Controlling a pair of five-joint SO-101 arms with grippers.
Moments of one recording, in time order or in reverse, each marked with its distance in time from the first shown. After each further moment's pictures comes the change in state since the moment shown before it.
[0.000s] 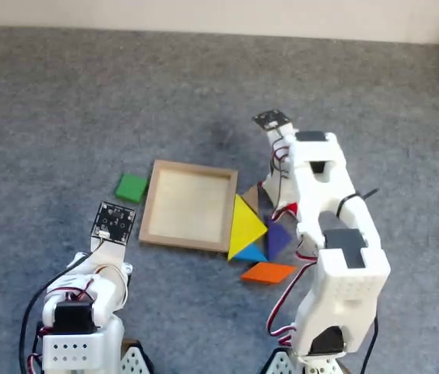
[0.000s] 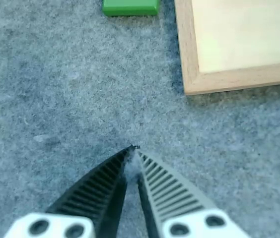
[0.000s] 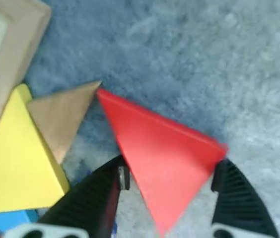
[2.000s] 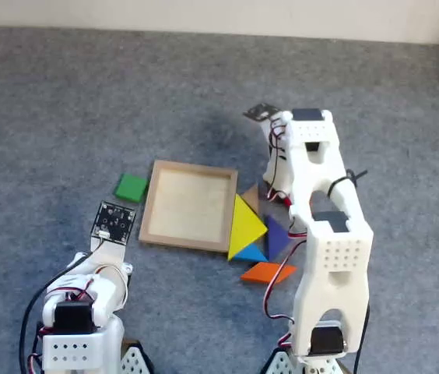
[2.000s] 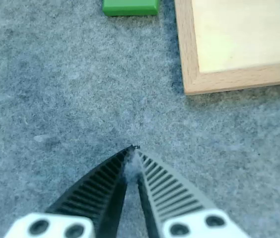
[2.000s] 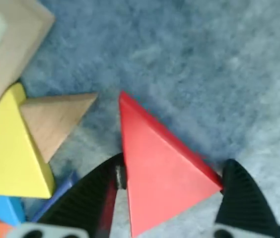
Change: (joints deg) left arm 0.0 0.0 0.0 0.0 0.0; right arm -0.9 17.6 -24.4 16.0 10.4
